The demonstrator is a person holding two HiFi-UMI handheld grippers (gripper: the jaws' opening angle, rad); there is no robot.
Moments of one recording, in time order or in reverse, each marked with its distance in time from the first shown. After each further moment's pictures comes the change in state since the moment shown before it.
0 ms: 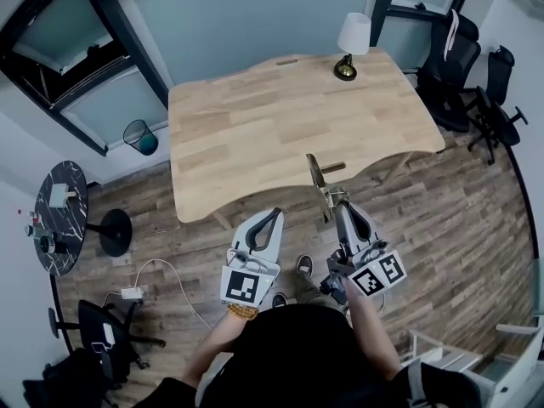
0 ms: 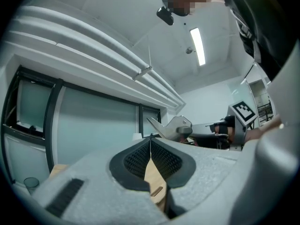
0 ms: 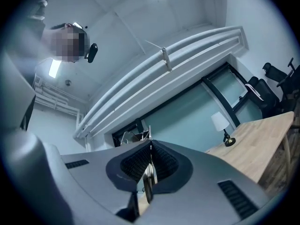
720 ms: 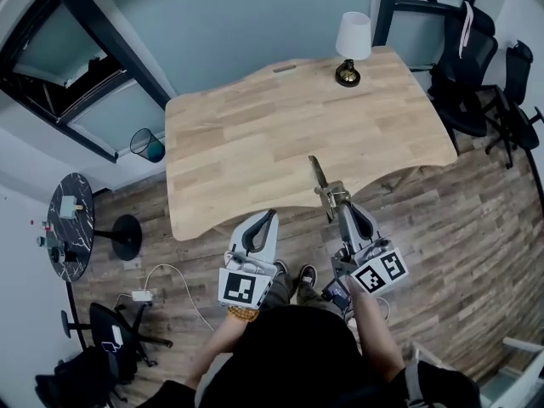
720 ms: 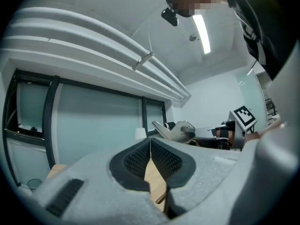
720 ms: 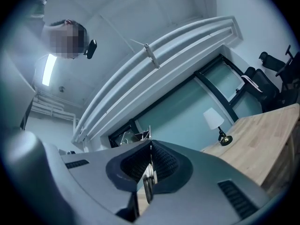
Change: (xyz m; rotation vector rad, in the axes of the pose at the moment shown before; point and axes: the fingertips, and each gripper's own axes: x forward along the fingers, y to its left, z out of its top) left arm 0.122 -0.001 -0.020 0.037 0.079 0.062; right arm 0.035 -0.141 0.013 0.075 0.022 0.004
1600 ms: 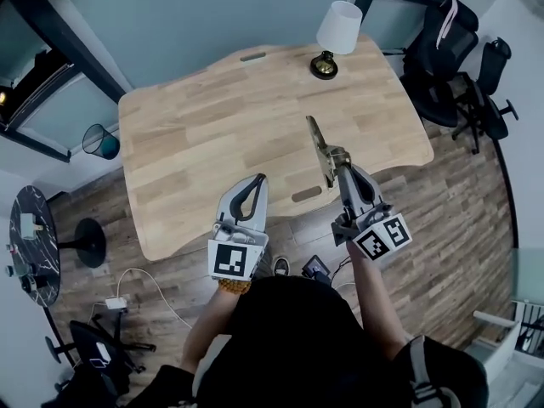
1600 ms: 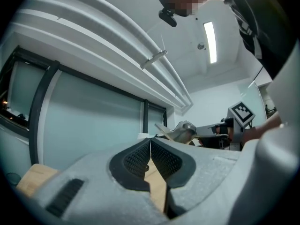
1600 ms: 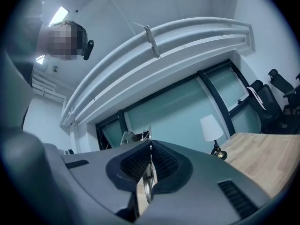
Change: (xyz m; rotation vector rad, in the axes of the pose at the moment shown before) left arm 0.137 0.094 -0.009 -0.101 -0.084 -0.051; right arm 0.131 -0.086 0.033 -0.152 0.079 -0.094
